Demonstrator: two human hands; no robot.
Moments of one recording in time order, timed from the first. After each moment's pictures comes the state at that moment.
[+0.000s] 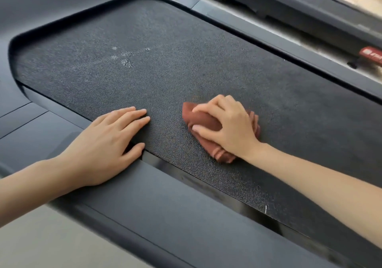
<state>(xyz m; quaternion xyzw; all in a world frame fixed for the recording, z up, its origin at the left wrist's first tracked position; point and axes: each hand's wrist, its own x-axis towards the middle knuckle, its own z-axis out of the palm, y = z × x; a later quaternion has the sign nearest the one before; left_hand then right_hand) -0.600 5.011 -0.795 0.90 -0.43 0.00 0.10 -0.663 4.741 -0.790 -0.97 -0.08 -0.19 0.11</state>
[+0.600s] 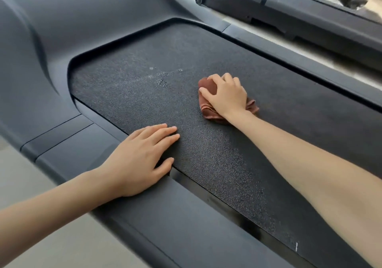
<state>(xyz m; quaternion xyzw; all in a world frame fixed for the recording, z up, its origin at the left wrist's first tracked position) -0.603 5.012 -0.789 0.91 -0.41 -0.02 0.11 -0.513 4.756 -0.795 -0.98 0.09 -0.17 0.04</state>
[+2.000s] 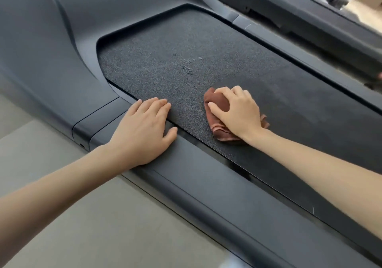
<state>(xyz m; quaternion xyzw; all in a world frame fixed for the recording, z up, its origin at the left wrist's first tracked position) -0.580 5.070 -0.795 0.94 -0.31 0.02 0.12 -0.592 4.834 -0.787 -0.98 0.07 -0.16 0.04</state>
